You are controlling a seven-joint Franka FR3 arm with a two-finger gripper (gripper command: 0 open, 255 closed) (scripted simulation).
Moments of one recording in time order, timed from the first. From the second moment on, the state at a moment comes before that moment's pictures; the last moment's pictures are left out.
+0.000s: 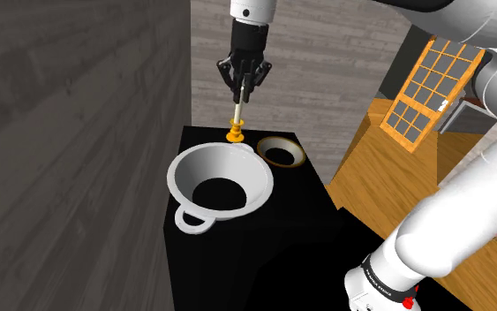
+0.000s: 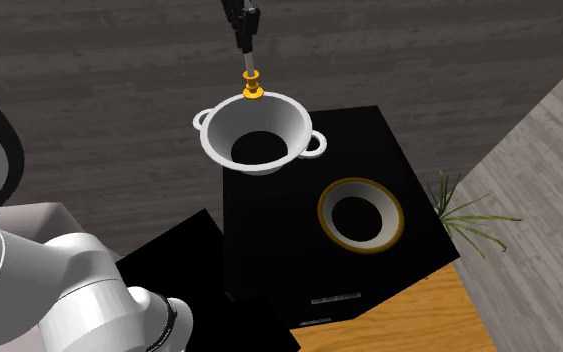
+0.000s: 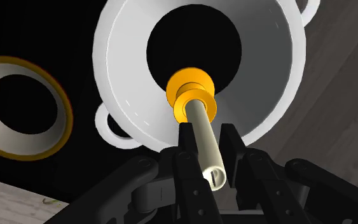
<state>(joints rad) 0.04 -0.09 0.43 -1.59 0.00 1.53 0.60</state>
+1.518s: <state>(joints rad) 0.05 -0.06 0.44 -1.83 -0.01 1.79 0.64</state>
